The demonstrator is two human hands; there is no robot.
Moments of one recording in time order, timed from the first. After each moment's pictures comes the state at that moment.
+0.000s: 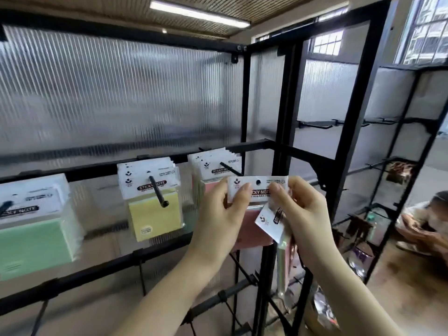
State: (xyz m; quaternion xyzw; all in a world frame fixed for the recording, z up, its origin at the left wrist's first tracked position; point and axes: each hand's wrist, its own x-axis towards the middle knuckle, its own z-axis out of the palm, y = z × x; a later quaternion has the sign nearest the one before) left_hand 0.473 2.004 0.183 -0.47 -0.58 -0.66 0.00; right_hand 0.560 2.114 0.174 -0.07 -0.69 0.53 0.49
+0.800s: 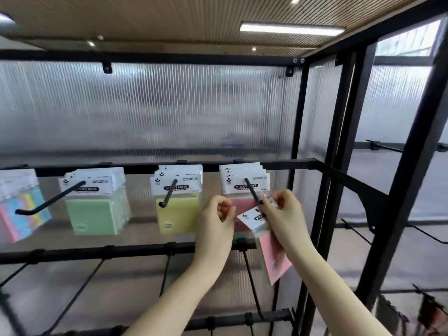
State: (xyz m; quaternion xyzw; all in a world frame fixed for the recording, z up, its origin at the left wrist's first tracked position) left_hand 0.432 2.045 0.136 -0.21 -0.73 -0.61 0.21; right_hand 0.464 2.179 0.147 -0.10 -0.76 0.53 0.37
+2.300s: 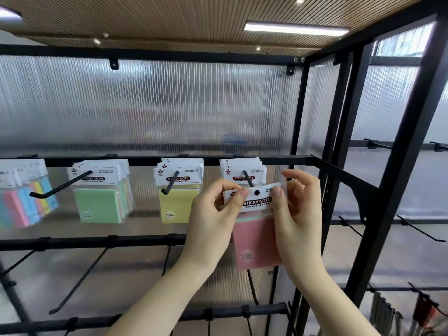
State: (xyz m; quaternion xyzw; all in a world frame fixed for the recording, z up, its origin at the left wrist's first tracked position) left_hand 0.497 2.018 0.183 -0.35 -0.63 -0.66 0.21; right_hand 0.534 2.141 0.168 0.13 -0.67 0.51 0.53
